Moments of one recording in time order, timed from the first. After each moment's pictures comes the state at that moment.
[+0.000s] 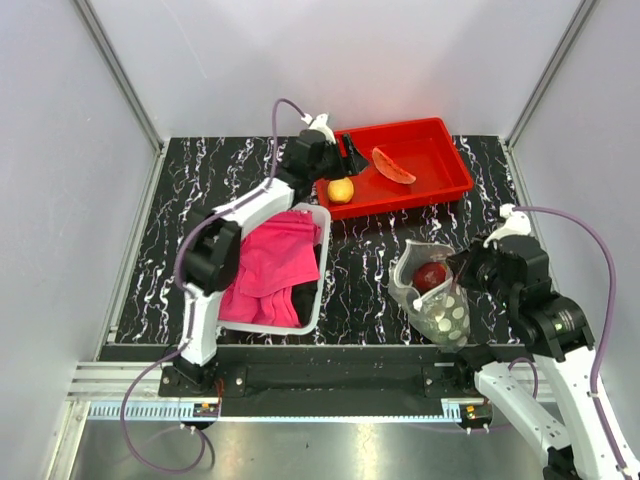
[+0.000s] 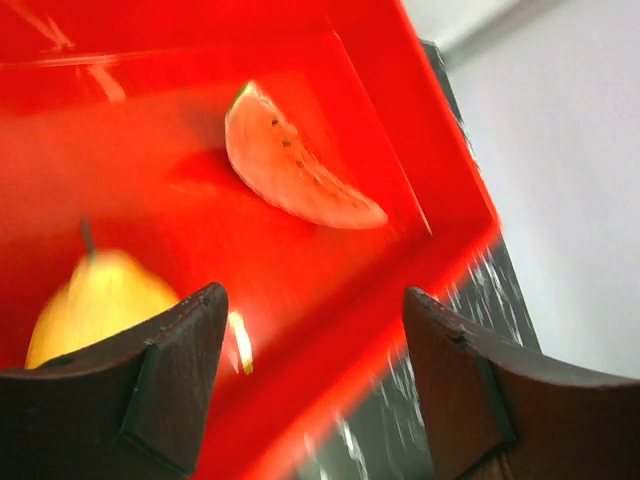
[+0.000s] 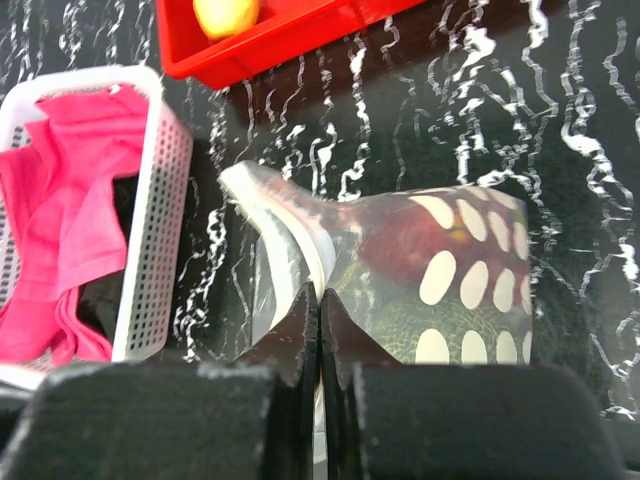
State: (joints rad) left arm -0.54 2.20 1.78 0.11 0.15 -0.67; right arm 0.35 0.61 1.02 -0.92 0.10 0.49
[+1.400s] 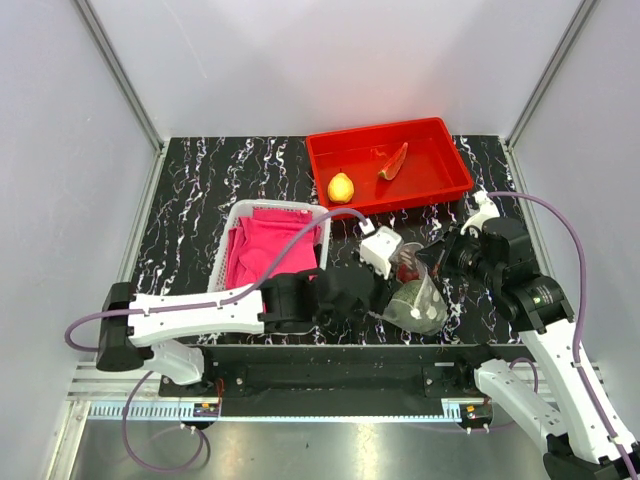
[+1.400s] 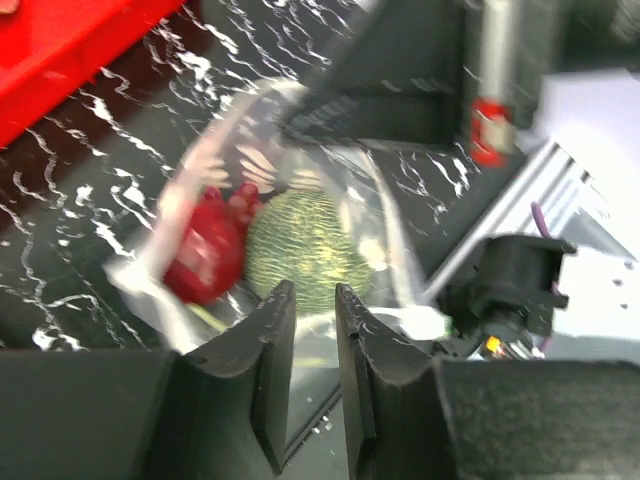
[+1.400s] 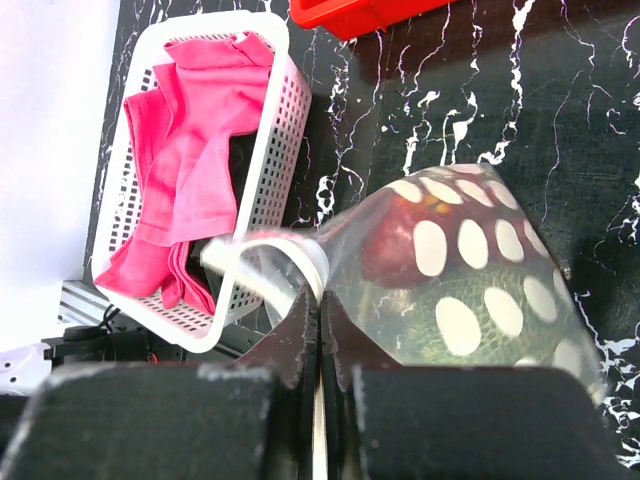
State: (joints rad) left arm -1.38 1.41 1.28 -0.26 -0.43 -0.45; right arm 0.35 0.72 0.98 -0.76 -0.20 0.57
